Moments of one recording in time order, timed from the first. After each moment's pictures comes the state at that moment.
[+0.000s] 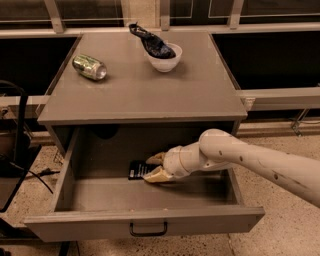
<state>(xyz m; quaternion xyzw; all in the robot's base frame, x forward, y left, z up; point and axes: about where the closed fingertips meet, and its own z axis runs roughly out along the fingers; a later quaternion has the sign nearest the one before) 0.568 0.020 0.606 -0.61 0.66 0.25 0.36</state>
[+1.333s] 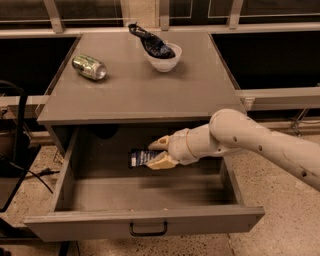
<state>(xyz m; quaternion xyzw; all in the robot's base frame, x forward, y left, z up) 0.562 0.007 0.696 -0.63 0.64 0.21 0.39</state>
